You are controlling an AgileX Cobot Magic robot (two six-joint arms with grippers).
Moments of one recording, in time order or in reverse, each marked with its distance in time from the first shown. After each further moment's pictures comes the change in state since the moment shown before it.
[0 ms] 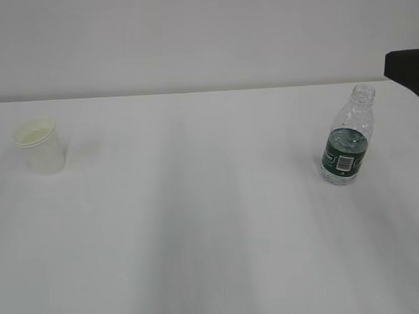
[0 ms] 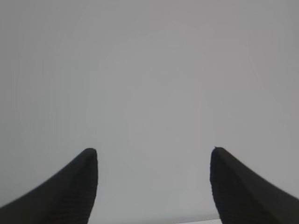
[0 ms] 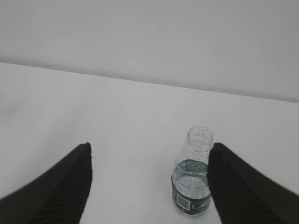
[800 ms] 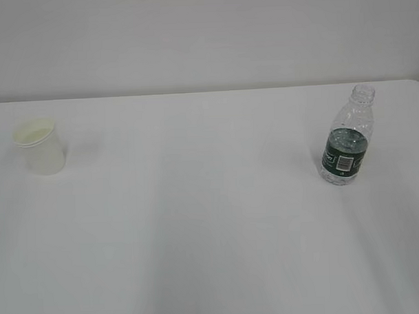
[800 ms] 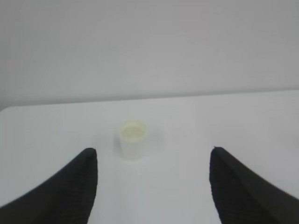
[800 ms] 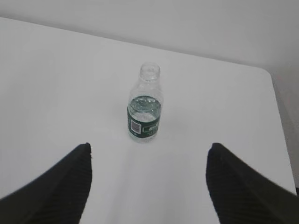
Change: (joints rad) left arm 0.000 -0.147 -0.184 -0.552 0.783 0.397; right arm 0.000 -0.353 0.001 -0.513 0.476 0.387
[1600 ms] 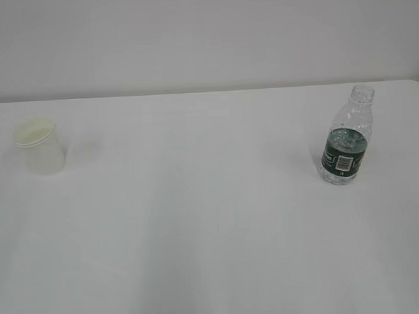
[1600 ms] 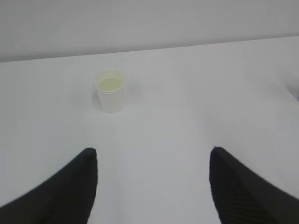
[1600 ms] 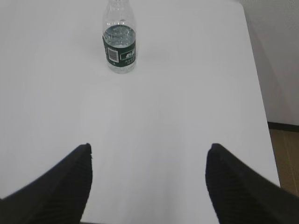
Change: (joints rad) left arm 0.000 -0.093 -0.009 -0.071 0.286 0.052; right arm 0.000 -0.321 0.000 -0.046 0.488 0.053
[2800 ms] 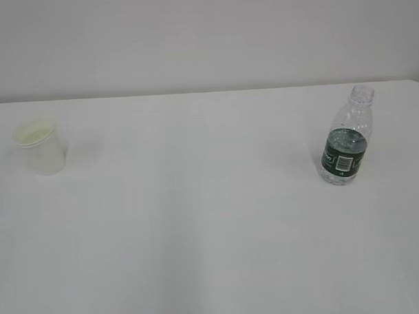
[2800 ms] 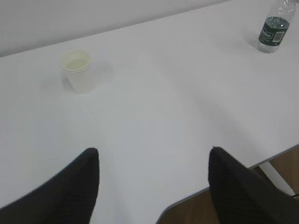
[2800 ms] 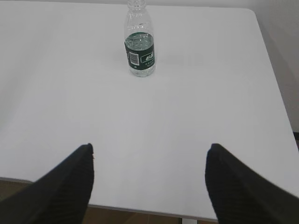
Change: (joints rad) left arm -0.196 -0.198 0.035 0.060 0.206 0.010; right arm 0.000 -0.291 0.000 0.091 0.165 0.000
